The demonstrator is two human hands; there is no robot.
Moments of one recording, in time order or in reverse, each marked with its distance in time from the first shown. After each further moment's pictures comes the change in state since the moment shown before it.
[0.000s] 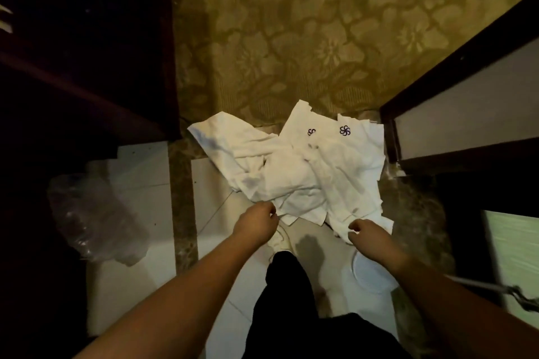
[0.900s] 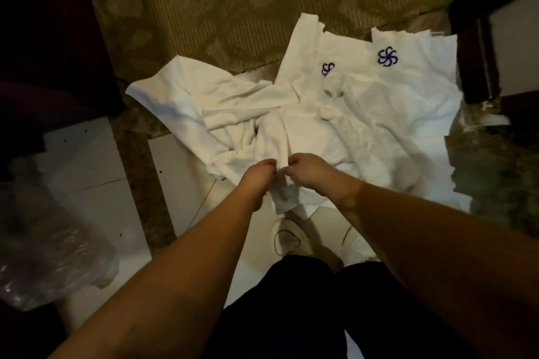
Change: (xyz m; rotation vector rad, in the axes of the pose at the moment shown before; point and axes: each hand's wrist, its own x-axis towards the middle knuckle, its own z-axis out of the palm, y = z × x) left_hand 0.286 -0.066 0.107 -0.426 -0.188 -0.332; right_hand 0.297 -0.126 0.110 0.320 -0.173 -0.071
